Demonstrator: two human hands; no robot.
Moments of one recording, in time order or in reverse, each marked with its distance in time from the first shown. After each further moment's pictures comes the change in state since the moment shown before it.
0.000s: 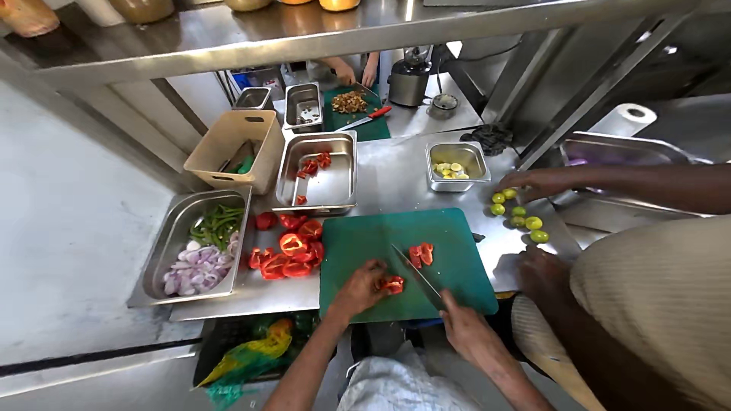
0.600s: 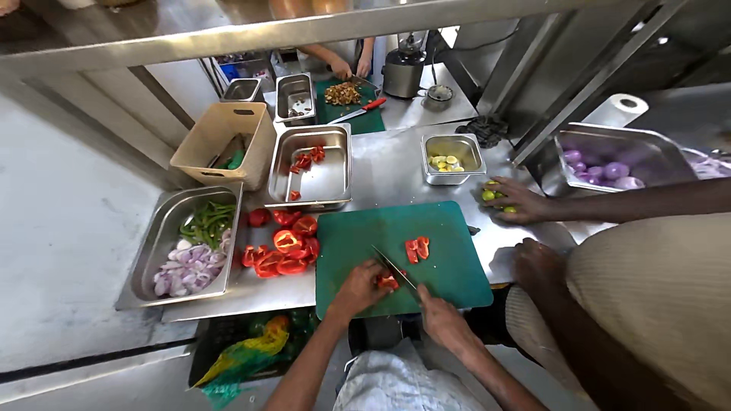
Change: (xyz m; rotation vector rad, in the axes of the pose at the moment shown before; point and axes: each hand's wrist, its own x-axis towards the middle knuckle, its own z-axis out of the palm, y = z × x) left_hand 0.001 0.001 0.010 -0.014 0.015 -0.028; right_hand 0.033 -0.019 0.032 -0.043 -0.091 0.009
